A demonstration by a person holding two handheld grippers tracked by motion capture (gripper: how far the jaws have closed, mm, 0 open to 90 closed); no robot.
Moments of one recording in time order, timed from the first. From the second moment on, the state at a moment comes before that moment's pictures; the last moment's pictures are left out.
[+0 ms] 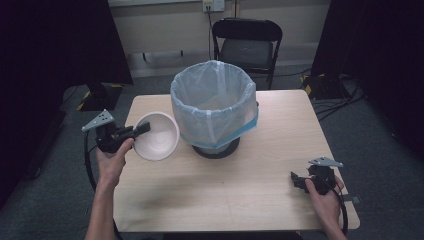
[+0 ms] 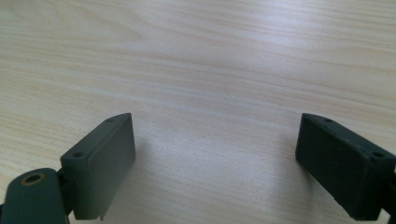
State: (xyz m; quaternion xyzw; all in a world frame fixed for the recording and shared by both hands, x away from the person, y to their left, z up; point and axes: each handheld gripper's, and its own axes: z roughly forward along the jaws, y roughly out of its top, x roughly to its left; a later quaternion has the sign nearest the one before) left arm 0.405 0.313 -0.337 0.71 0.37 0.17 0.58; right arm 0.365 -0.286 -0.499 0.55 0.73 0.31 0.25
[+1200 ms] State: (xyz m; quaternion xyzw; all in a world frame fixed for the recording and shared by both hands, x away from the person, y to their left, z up) left arm 0.471 0.261 -0.233 0.69 0.31 0.18 0.63; right arm 0.365 -0.286 -0.499 0.55 0.73 0.31 0.25
